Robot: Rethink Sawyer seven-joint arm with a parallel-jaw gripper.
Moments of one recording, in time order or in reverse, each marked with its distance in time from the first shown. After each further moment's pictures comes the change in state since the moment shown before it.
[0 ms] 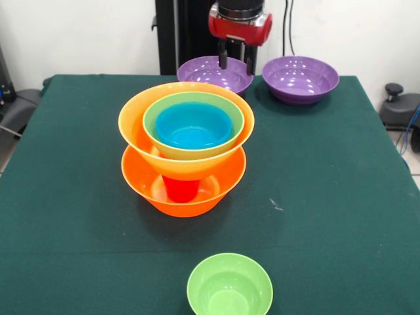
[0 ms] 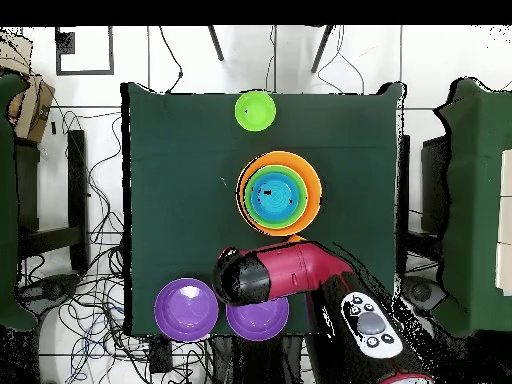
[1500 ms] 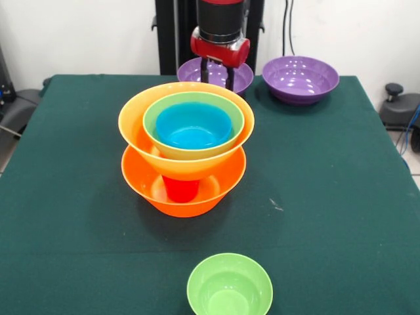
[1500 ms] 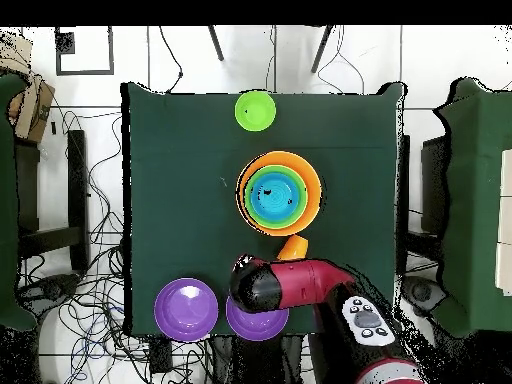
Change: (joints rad) arm 0.073 0.138 -0.209 -0.026 0.001 -0.194 0.000
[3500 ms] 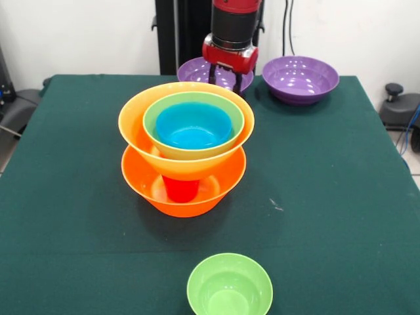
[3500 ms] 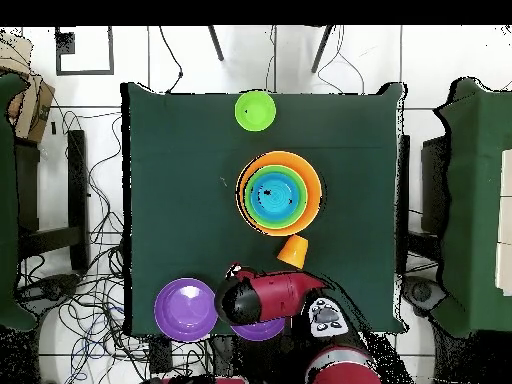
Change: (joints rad) arm 0.173 0.084 -0.161 0.000 0.032 -0.167 0.000
